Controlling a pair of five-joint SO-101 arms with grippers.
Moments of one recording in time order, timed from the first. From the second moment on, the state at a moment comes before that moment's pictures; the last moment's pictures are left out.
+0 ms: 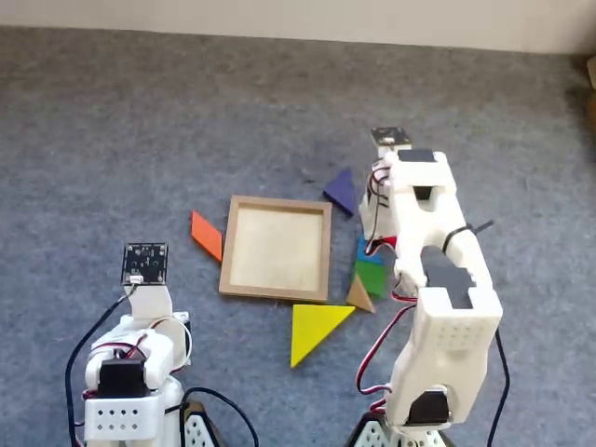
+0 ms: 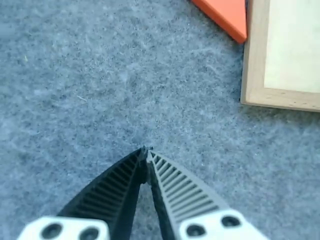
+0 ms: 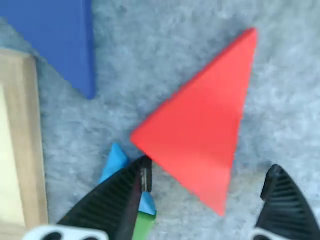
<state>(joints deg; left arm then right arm) -8.3 -101.8 96.0 76.4 5.5 -7.9 24.8 0.3 71.3 9.5</state>
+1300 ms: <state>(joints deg) -8.3 -101.8 96.0 76.4 5.5 -10.9 31.2 -5.6 68.1 3.3</state>
